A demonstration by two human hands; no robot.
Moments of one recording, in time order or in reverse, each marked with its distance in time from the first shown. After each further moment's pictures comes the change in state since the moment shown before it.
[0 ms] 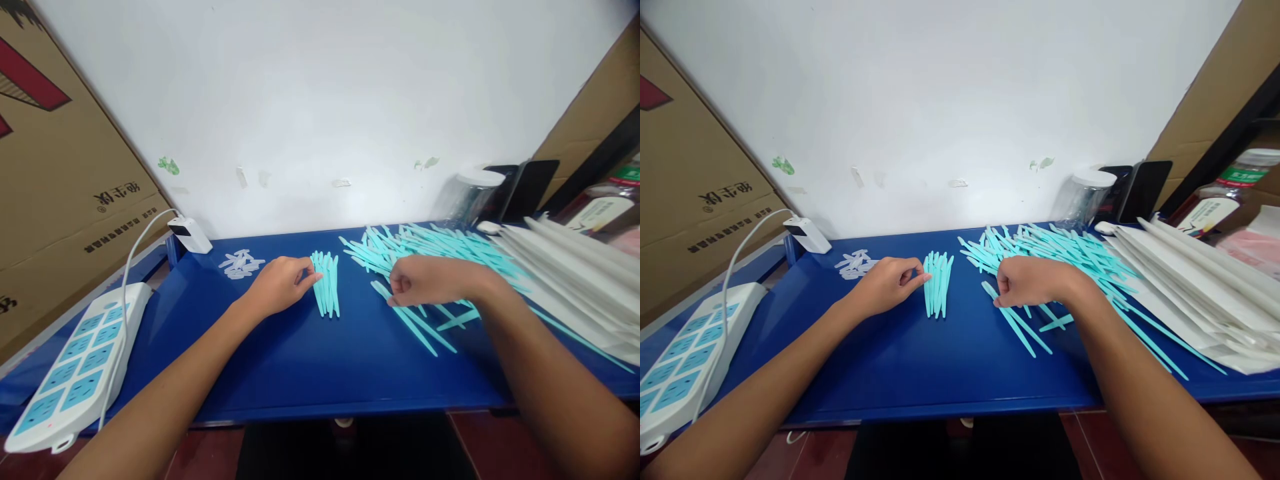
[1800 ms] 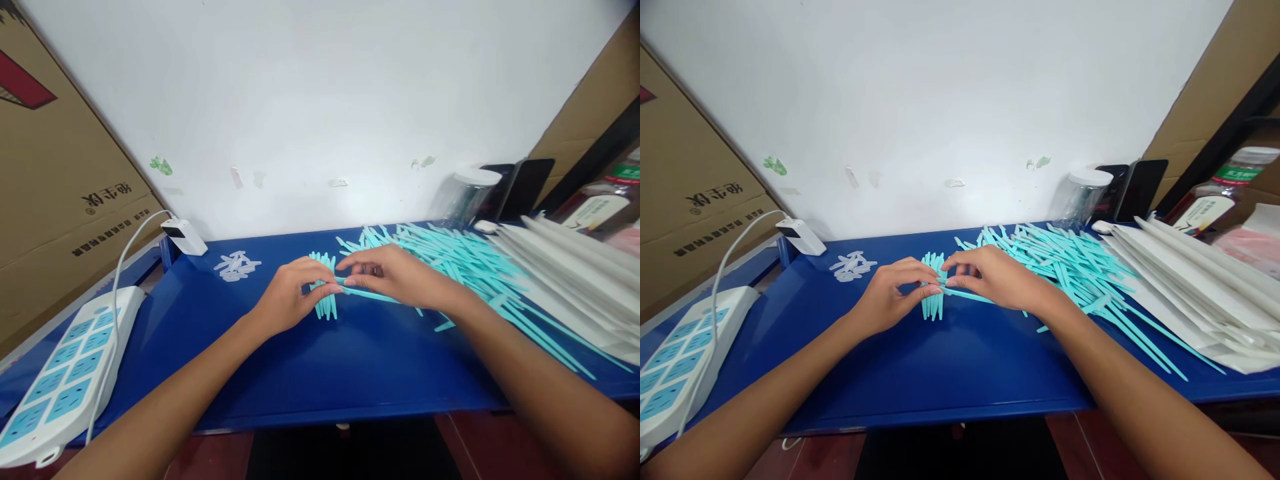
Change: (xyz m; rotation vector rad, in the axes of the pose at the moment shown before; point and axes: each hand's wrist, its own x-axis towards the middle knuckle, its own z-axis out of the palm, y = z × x) left_hand -0.004 0.032 0.009 -0.404 0.241 0.340; right_hand 0.016 -0.031 0.019 0.306 0.429 -0.533
